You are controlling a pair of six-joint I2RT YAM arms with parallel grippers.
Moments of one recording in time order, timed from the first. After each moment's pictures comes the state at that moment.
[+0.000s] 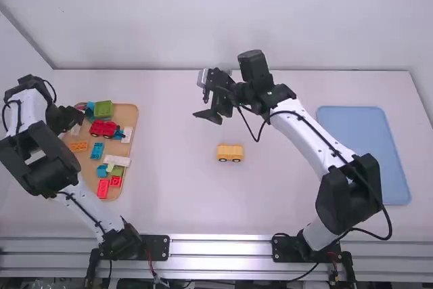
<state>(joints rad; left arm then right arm) 0.67 2.05 1.73 -1.11 -0.09 -0.46 0.48 1.71 1.43 -0.37 -0.79 -0.71</state>
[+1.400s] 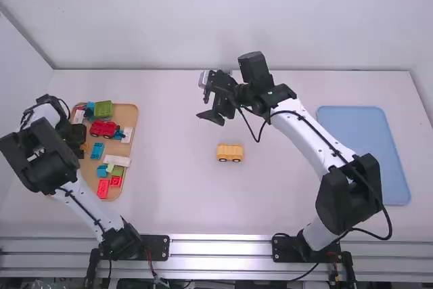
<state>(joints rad) 0.68 2.09 1.50 -0.90 -0.08 -1.08 0.47 1.71 1.43 -0.42 -0.72 -0.71</state>
